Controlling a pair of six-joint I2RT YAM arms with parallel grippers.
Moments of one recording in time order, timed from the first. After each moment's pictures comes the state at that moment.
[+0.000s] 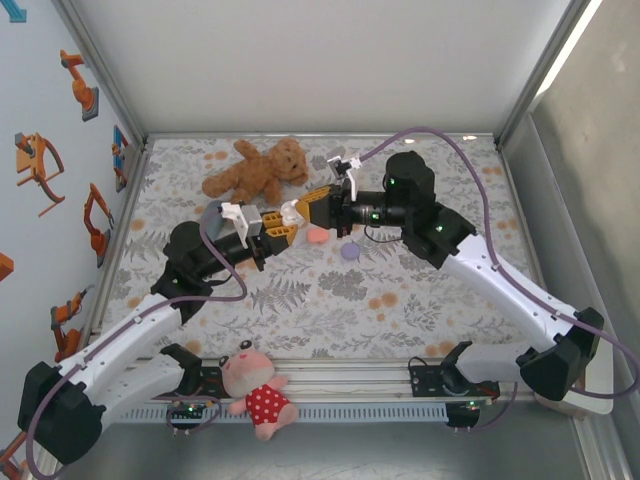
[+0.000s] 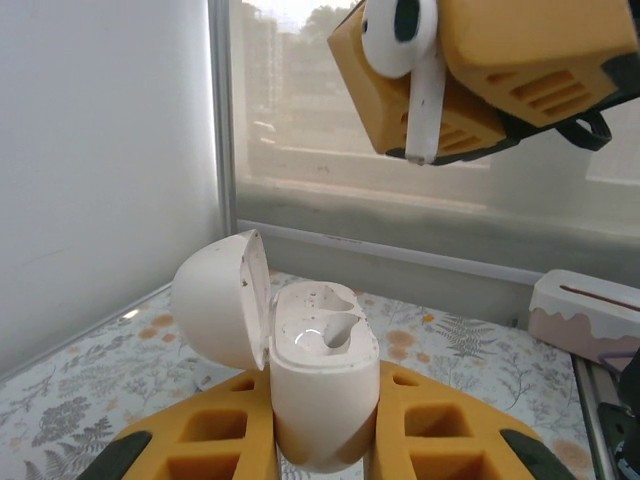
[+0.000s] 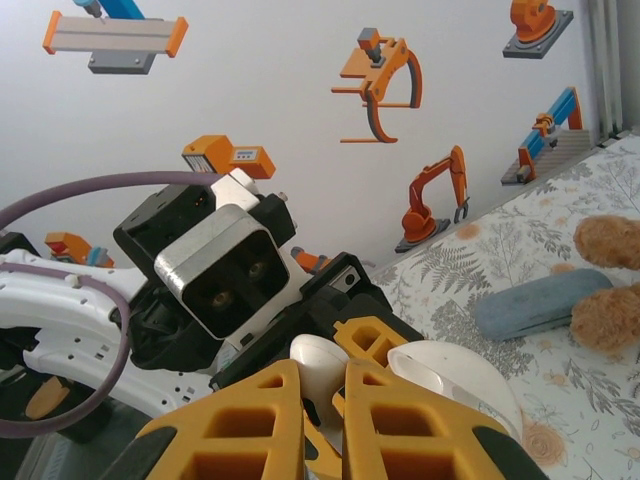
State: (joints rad) left arm -0.60 0.93 0.58 0.45 0.62 -0.06; right arm 0.75 1.27 1.29 -0.17 -0.70 0.35
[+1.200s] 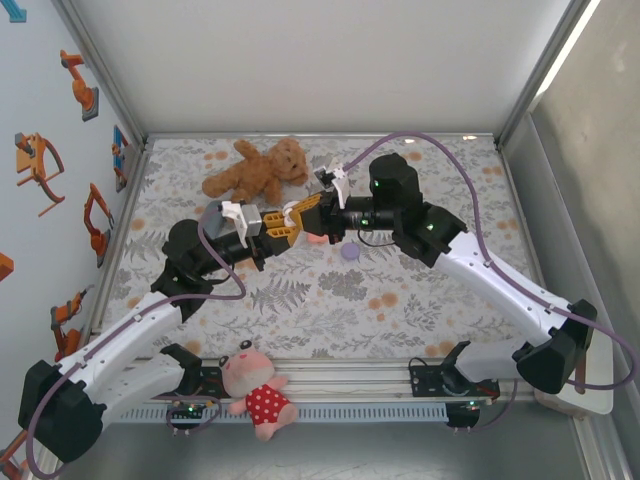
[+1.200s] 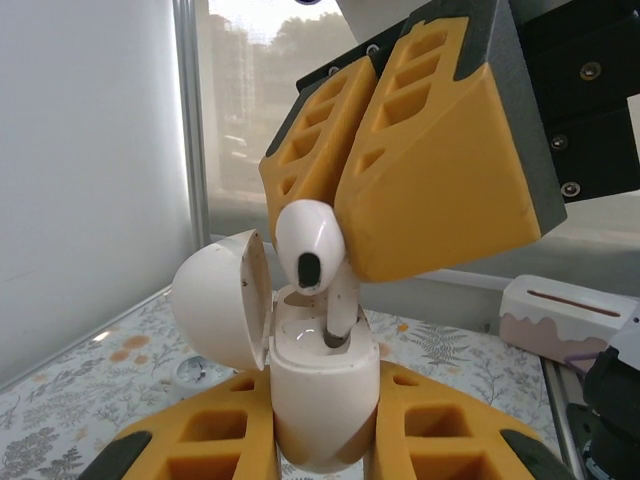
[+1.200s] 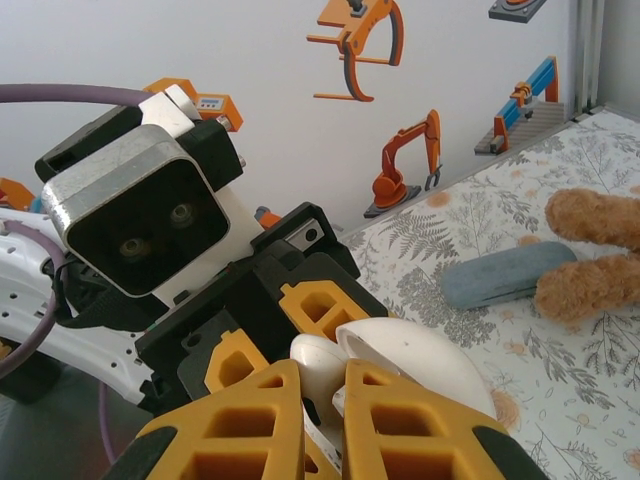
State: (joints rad) left arm -0.60 0.94 0.60 0.46 0.68 -0.07; right arm 0.80 1.31 1.32 -0.28 -0.62 0.21
